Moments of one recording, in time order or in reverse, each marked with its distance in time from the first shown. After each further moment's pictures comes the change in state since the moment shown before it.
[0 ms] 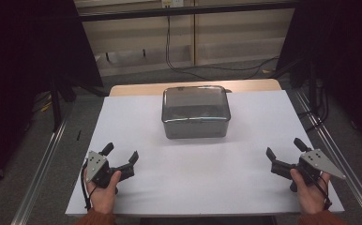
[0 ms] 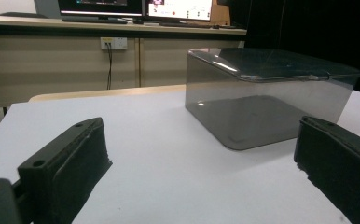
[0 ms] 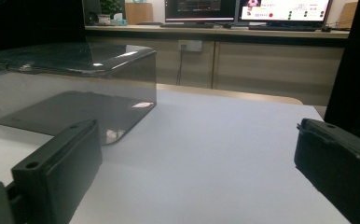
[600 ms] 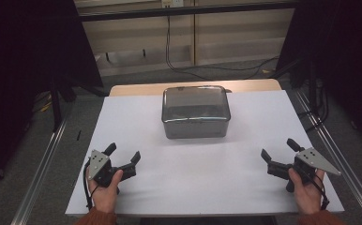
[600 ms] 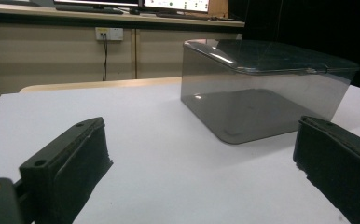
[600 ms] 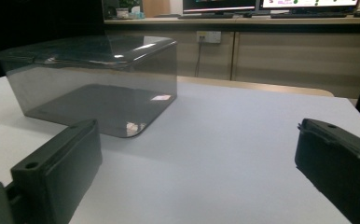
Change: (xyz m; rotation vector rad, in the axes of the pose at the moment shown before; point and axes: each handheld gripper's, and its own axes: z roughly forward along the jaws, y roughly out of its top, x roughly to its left) left arm -0.002 0.000 0.004 0.037 -0.017 -0.020; right arm 0.005 -0.002 0.007 0.035 0.080 0.021
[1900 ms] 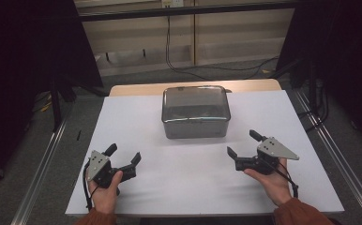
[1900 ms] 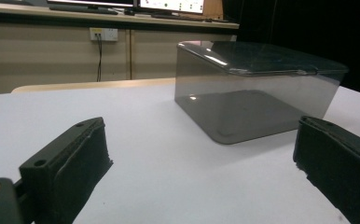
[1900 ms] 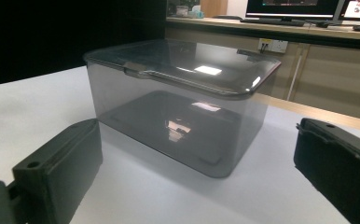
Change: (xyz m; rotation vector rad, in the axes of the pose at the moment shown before) left arm -0.002 0.001 -0.003 -0.012 -0.020 -0.001; right arm 0.067 0.019 0.055 0.008 0.222 -0.097
